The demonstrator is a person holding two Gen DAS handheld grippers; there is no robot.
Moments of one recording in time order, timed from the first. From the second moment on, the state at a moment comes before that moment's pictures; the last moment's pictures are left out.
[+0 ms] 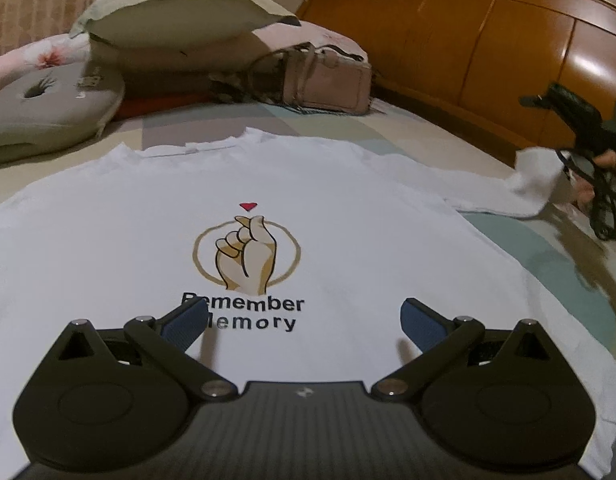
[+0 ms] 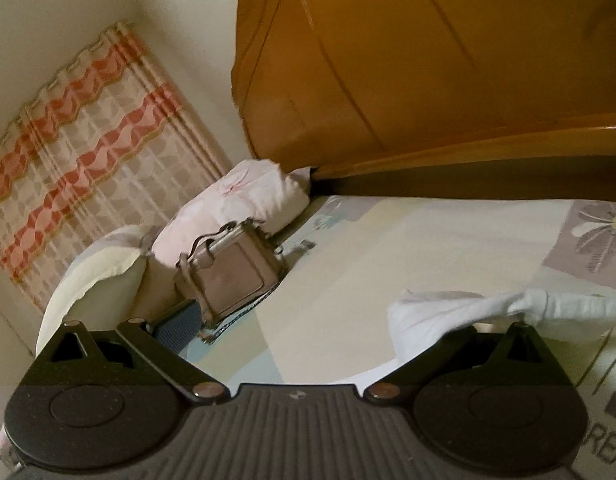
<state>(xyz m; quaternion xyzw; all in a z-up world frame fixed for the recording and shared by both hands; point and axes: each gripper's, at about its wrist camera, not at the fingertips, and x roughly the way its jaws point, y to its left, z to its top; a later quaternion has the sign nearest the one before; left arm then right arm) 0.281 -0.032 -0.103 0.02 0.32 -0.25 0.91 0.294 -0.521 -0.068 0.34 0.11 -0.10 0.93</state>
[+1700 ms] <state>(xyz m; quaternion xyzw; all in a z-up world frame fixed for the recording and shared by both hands) 0.239 0.024 -0.035 0.16 0.39 -0.33 0.84 0.422 -0.274 -0.060 0.28 0.23 0.08 0.93</state>
